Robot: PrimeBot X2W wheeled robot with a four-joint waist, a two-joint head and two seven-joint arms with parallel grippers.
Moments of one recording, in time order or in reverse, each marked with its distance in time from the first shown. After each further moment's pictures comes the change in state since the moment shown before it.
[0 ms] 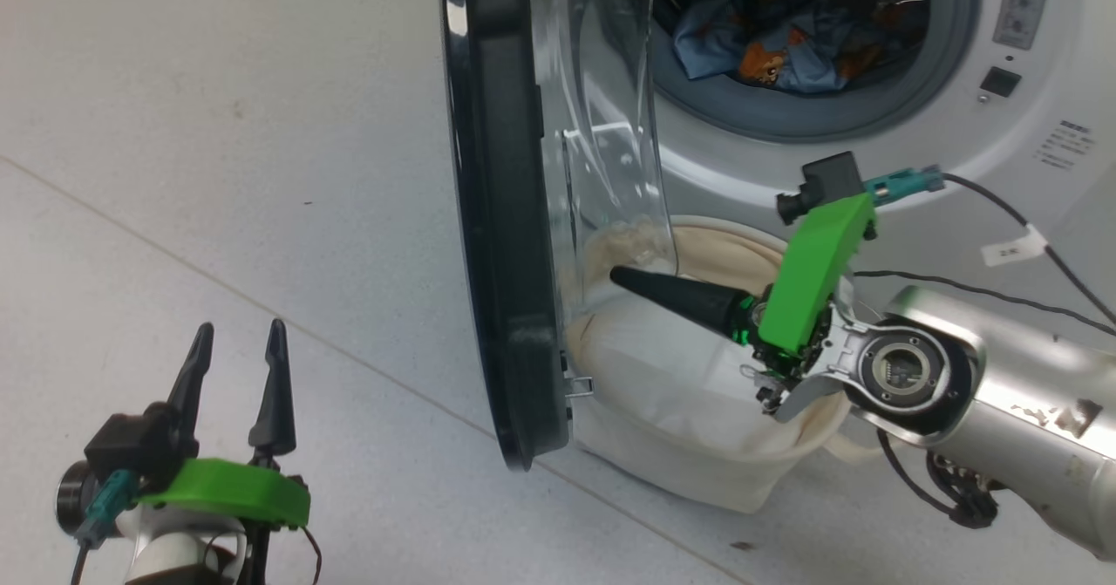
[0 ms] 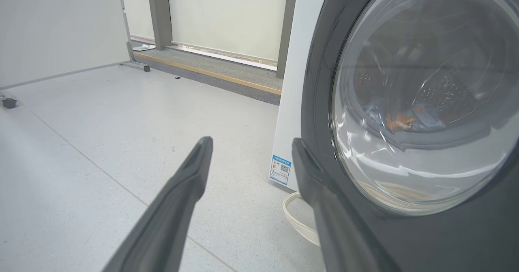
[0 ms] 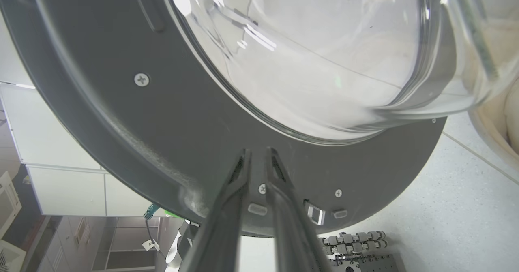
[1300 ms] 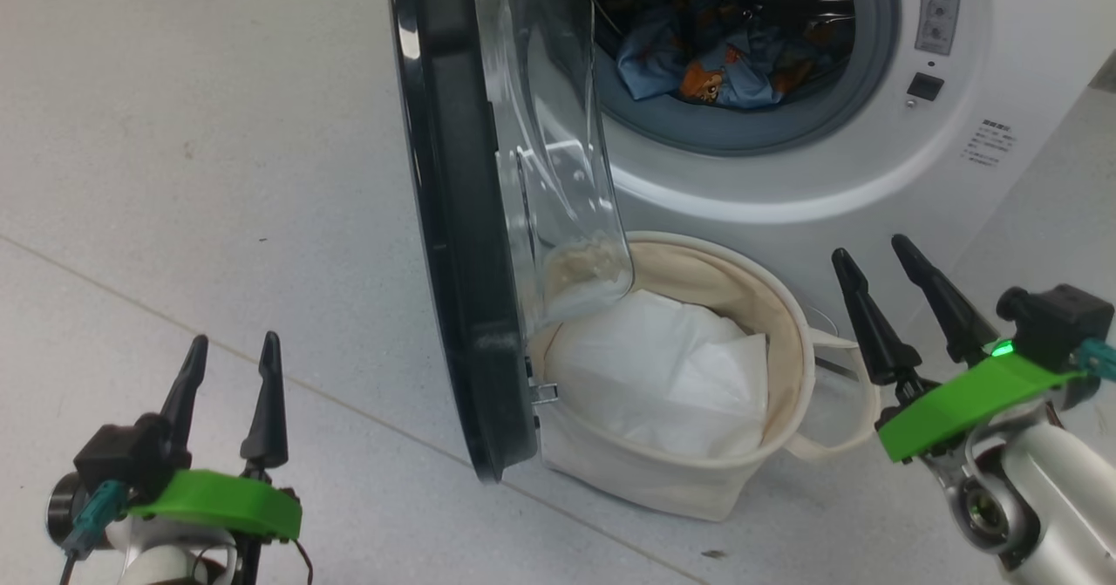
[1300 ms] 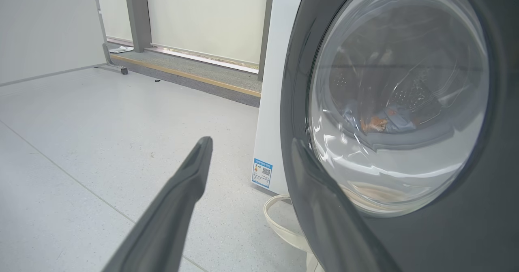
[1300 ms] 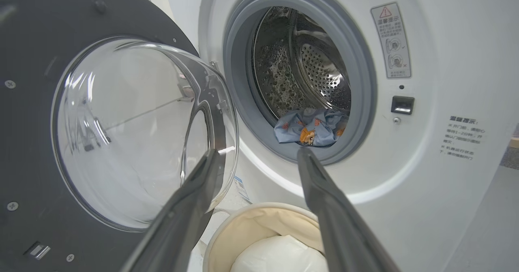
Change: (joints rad) left arm 0.032 0.040 -0.028 -0.025 -0.048 0.012 0.012; right arm 0.628 0.053 -0.712 0.107 -1.306 0.000 -0.396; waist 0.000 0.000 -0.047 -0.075
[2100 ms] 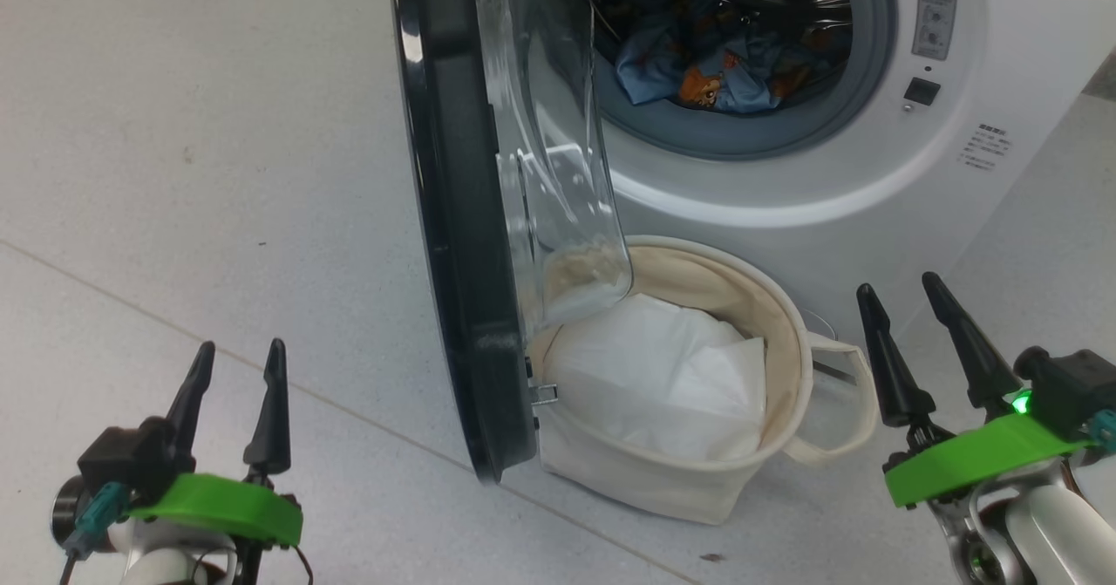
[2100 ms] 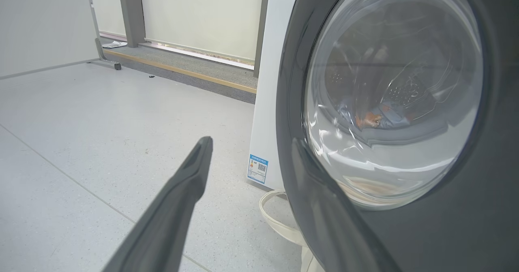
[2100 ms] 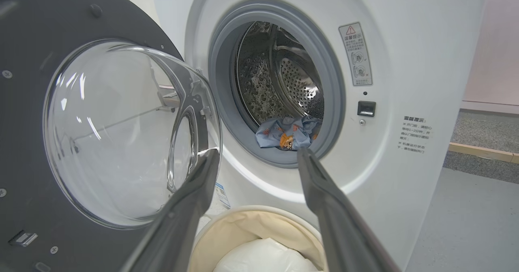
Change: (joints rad) left arm -0.001 0.021 -0.029 0.019 -0.030 -0.009 -0.001; right arm 0.205 0.128 -0.226 -0.096 -0.242 0.000 0.000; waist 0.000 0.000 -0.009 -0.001
